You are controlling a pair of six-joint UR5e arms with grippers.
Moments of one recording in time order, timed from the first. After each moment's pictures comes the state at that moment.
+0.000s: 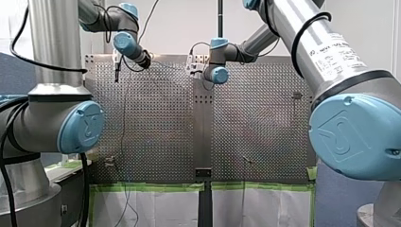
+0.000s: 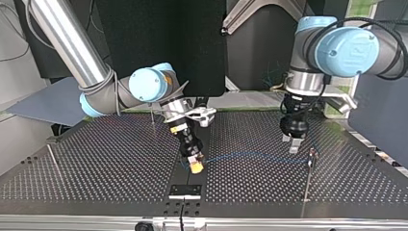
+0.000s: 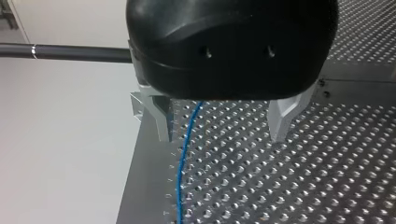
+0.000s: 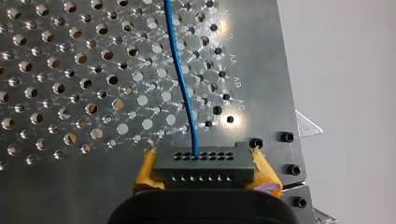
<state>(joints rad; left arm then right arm) -0.09 -1.47 -1.73 -3.08 -1.59 -1.59 2.27 -0.97 1.11 -0.41 1.47 1.70</state>
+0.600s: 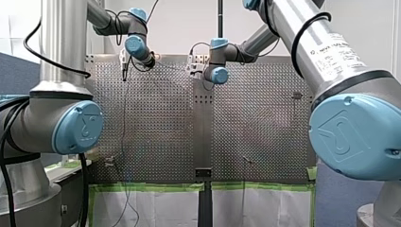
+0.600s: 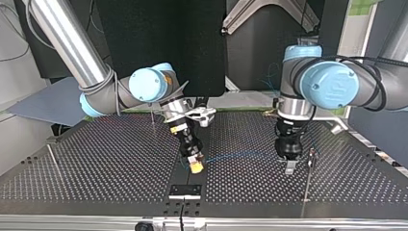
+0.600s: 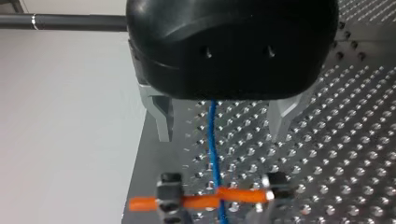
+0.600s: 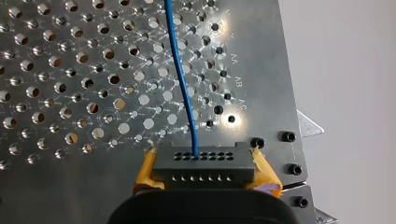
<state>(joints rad) -0.13 -1.61 -1.58 -3.06 -1.68 -1.59 2.27 -0.97 1.11 -0.41 1.47 1.70</state>
